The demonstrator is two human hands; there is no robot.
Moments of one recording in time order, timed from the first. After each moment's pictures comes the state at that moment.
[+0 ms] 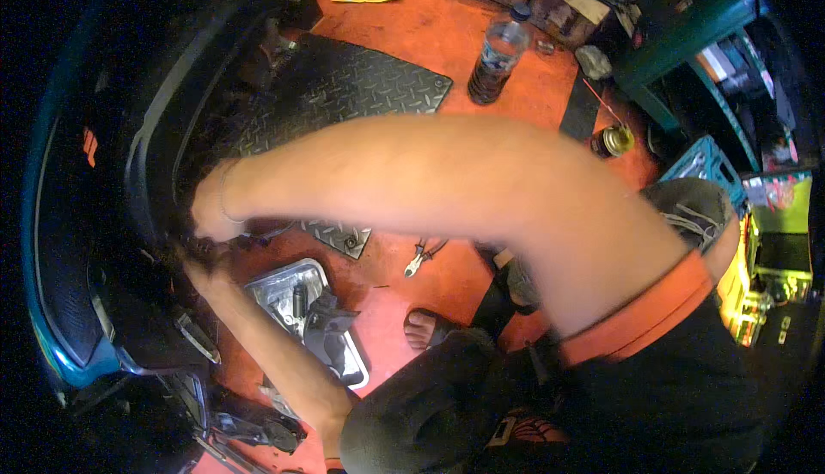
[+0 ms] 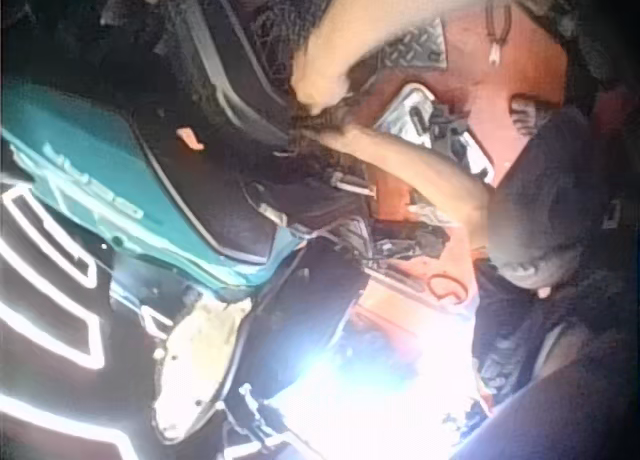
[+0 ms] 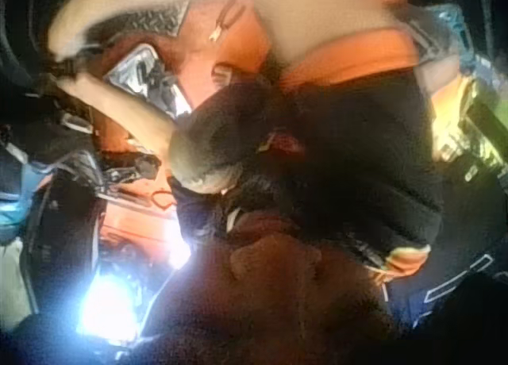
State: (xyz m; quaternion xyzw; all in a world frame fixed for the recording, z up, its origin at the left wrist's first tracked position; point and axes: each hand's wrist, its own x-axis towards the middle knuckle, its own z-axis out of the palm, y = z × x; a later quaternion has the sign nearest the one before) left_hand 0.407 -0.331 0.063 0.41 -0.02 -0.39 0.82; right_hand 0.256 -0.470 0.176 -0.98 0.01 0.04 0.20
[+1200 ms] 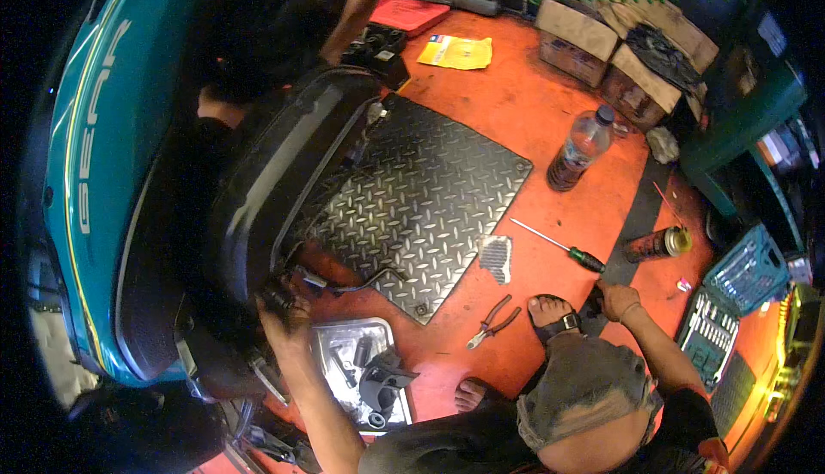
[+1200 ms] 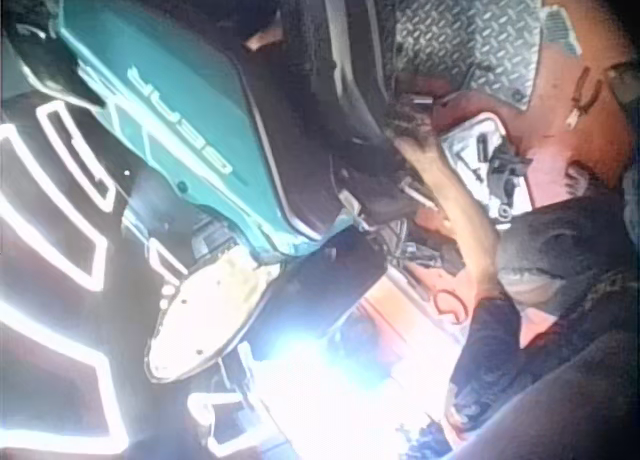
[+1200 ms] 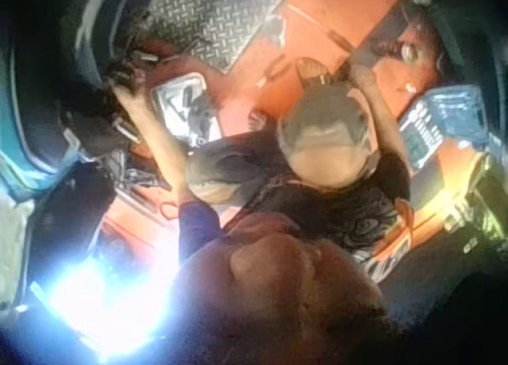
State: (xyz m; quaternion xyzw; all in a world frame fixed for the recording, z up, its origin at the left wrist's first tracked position) left_hand 0.394 -0.322 0.093 0.39 0.10 -0.41 0.82; right_hand -0.227 -0.453 -0.029 -0.71 0.59 0.32 0.21
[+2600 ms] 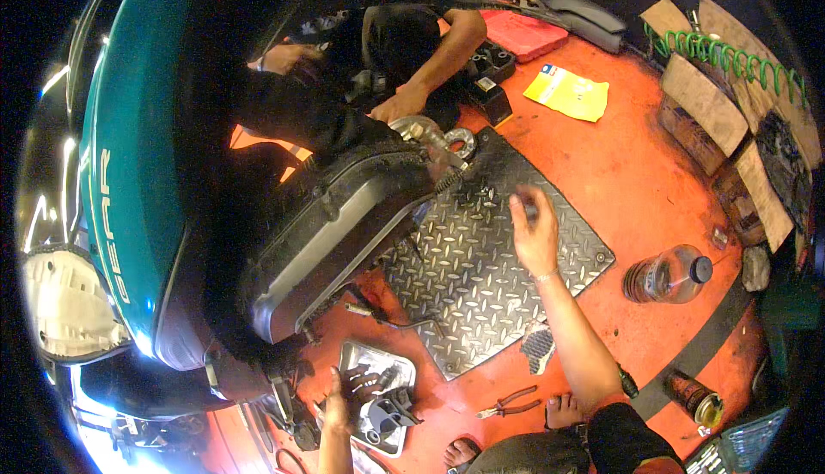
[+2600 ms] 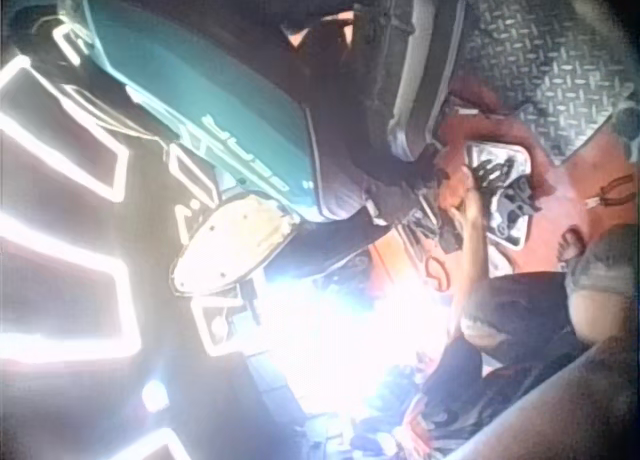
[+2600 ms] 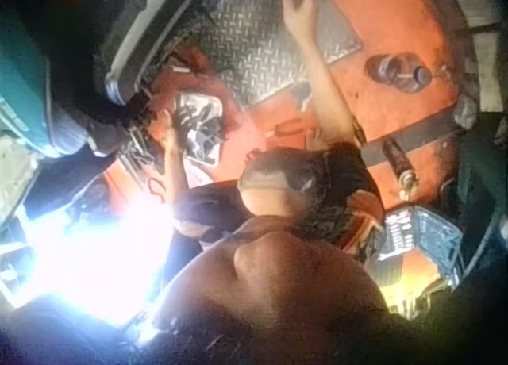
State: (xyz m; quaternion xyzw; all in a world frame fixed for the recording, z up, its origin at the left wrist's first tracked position) left_hand 0.282 -0.270 0.085 0.75 0.01 -0.41 0.52; right_hand 0.132 -0.699 0.007 -0.60 0.38 -0.53 0.46
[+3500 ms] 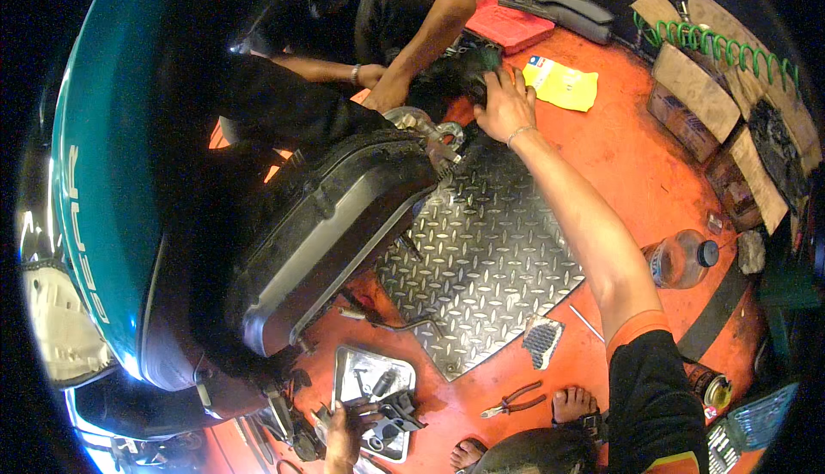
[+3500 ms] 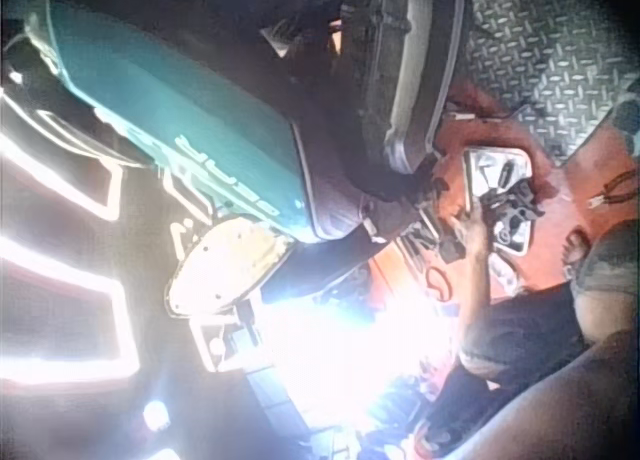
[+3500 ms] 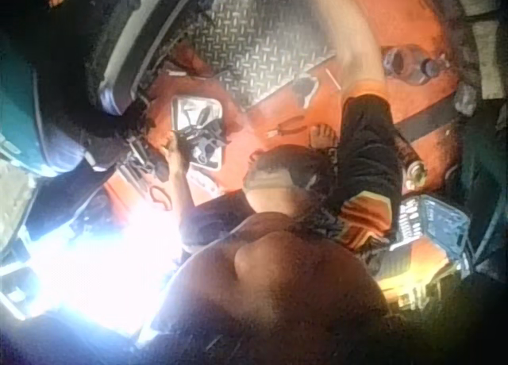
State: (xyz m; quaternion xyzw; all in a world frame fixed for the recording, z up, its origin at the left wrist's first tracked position) left_hand 0.266 -0.222 0.090 0.74 0.01 -0.43 0.51; right_hand 0.218 -0.850 0.063 -0.83 0.45 -0.31 0.12
